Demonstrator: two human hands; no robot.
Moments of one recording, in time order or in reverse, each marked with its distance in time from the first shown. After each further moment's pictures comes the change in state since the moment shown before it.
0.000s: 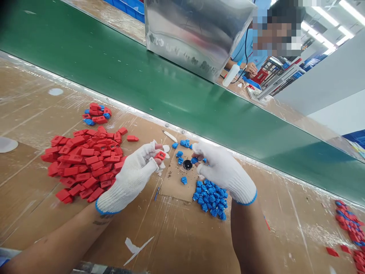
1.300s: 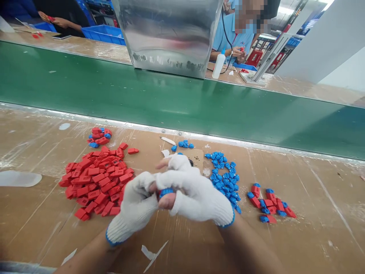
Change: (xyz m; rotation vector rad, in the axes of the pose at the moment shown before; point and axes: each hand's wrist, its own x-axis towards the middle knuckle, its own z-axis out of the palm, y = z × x) left_hand -0.036 0.011 0.013 0.196 -0.229 0.148; right_hand -0.021 -0.050 0.060 0.668 0.197 -0.344
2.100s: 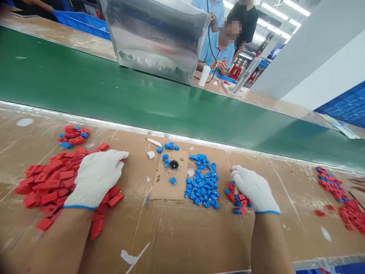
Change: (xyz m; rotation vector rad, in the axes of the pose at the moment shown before) left_hand 0.056 -0.001 -0.087 1.692 -0.097 -0.167; right_hand -0.143 0.022 -0.153 -1.111 0.130 1.232
